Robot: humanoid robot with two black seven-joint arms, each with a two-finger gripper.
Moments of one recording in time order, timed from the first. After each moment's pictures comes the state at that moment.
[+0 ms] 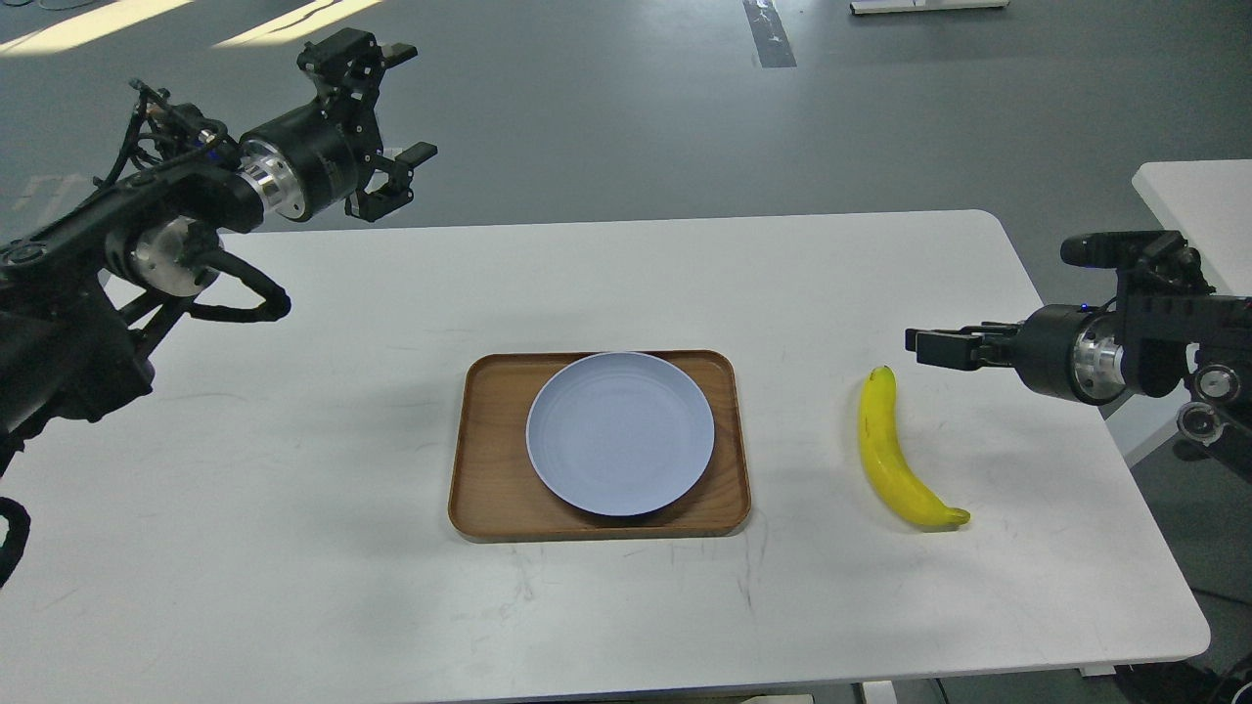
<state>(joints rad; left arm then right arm) -1.03 0.42 -0.50 -0.71 0.12 -0.43 -0.05 0.59 -0.85 0.68 1.39 -1.71 0.49 -0.05</state>
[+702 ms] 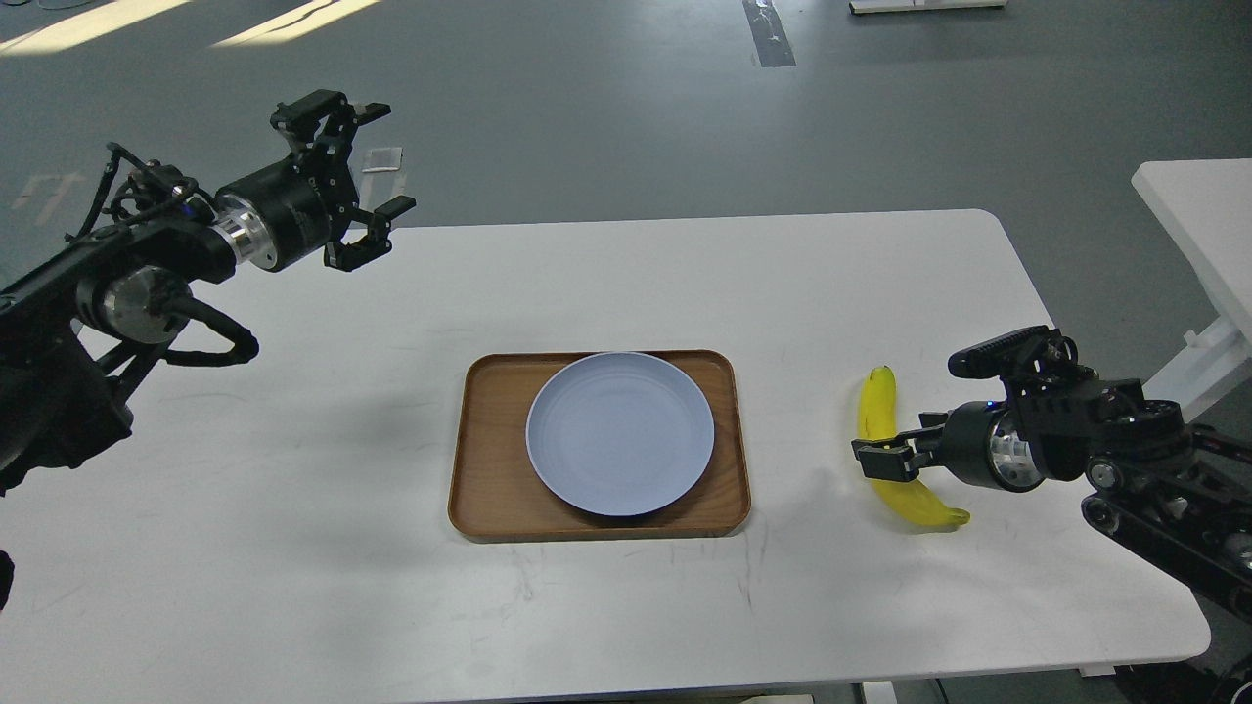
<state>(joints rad) -0.95 0.45 -0.53 -0.71 0.13 -0.44 -0.05 0.55 -0.72 0.54 1.36 -1.86 0.49 -0.05</state>
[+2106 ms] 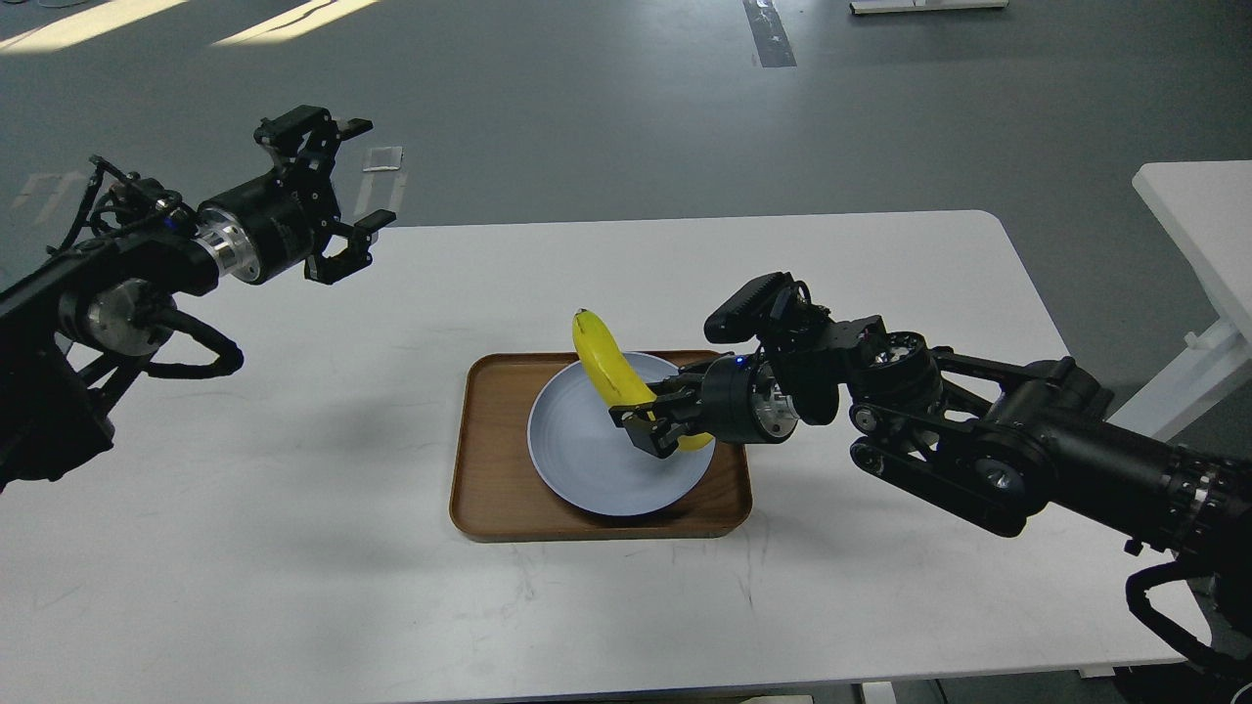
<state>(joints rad) -0.93 0.49 -0.52 -0.71 0.13 -0.43 -0.05 0.87 -0.27 0.32 1.17 -1.89 0.40 0.17</state>
